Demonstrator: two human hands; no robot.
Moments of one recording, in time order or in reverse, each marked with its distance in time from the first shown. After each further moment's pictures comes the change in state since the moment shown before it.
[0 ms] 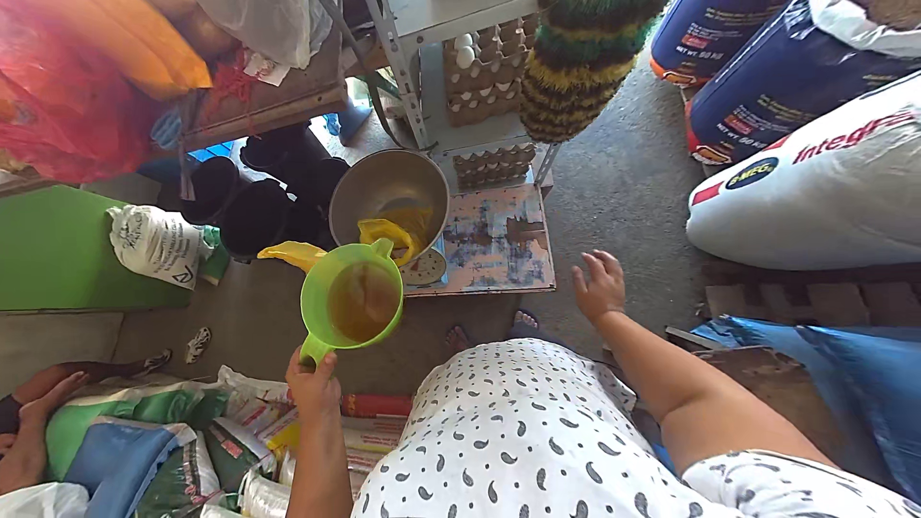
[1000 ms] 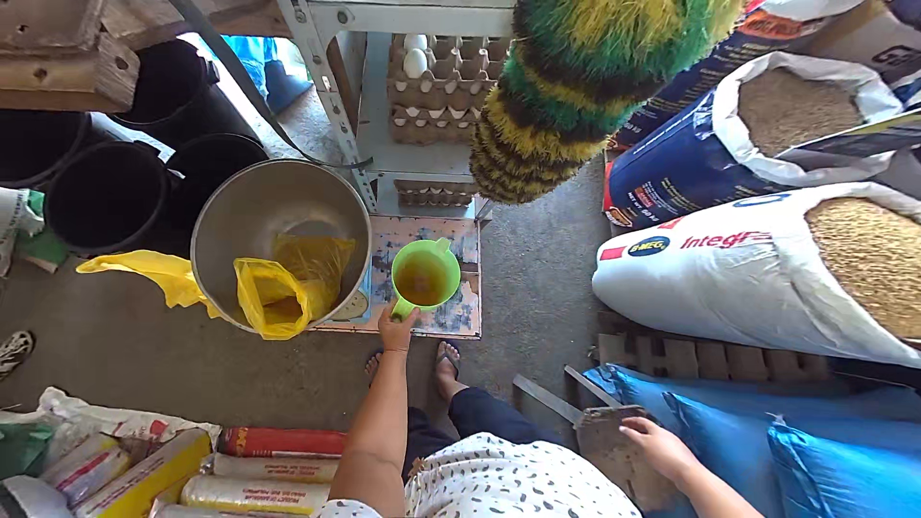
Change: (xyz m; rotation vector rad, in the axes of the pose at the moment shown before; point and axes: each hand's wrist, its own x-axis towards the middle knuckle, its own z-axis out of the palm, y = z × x) left_hand -0.030 -0.327 0.296 0.038 -0.071 -0.432; right_hand -0.022 0.209 -0.142 -0.233 -0.612 0.841
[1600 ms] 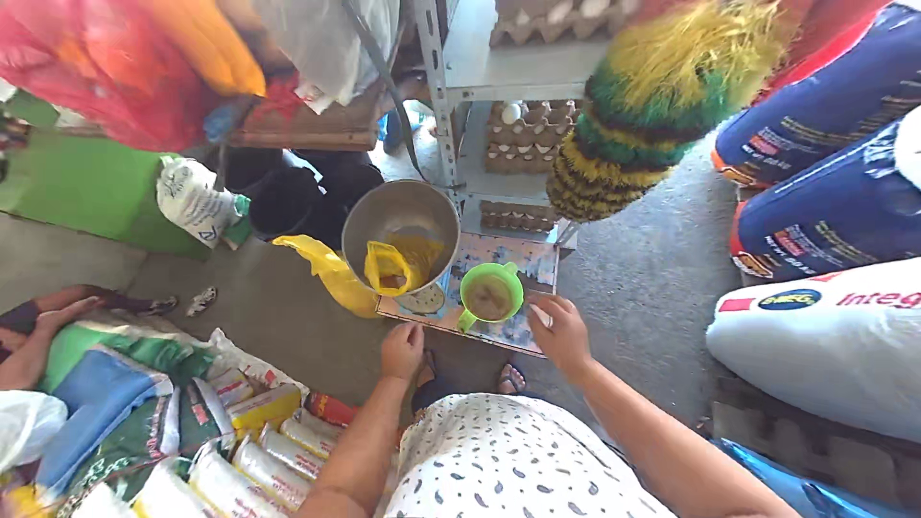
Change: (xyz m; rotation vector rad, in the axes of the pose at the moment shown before) left_hand -0.082 0.188 -0.147 1.023 0.018 0.478; right_hand -0.149 -0.304 0.051 0.211 0.355 -1.336
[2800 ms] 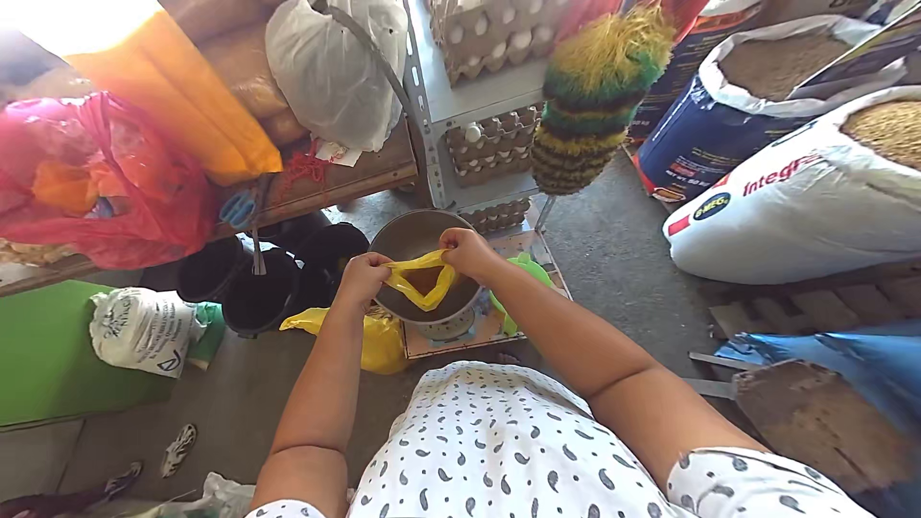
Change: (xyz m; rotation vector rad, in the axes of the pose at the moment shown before) left_hand 0.252 -0.019 -0.188 -0.413 -0.569 -0.109; right_hand 0.159 -0.231 0.106 0.299 -0.051 0.339
